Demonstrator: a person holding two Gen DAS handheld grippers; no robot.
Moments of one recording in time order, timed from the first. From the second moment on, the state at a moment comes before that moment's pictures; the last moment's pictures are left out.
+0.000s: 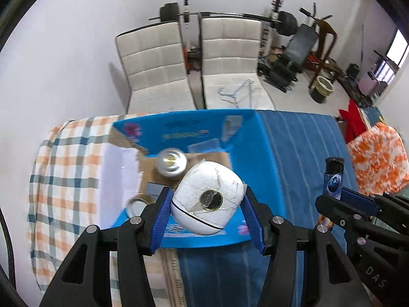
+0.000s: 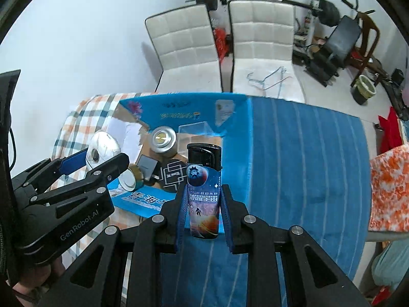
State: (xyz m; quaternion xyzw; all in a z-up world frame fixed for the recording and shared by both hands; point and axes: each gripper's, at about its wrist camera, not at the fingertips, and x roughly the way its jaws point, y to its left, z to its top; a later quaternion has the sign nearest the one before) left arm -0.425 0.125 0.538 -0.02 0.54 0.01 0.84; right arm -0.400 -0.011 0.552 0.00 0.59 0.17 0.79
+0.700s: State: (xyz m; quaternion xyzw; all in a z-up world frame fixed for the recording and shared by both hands) left arm -0.379 0.195 0.371 -0.10 0.68 0.00 0.73; right arm -0.340 0.033 0.353 -0.06 0.71 0.15 0.69
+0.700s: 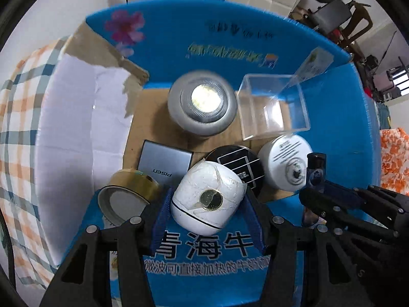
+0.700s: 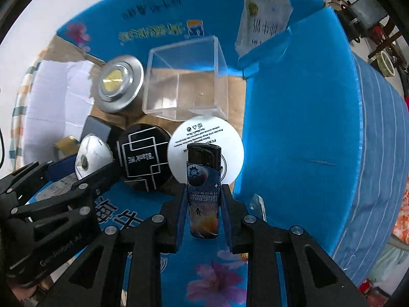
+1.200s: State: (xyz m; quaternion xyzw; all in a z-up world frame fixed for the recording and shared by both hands) left arm -0.382 0.197 0.356 -0.09 0.70 0.00 0.71; right arm -0.346 0.029 0.335 -0.05 0.72 0.13 0.68
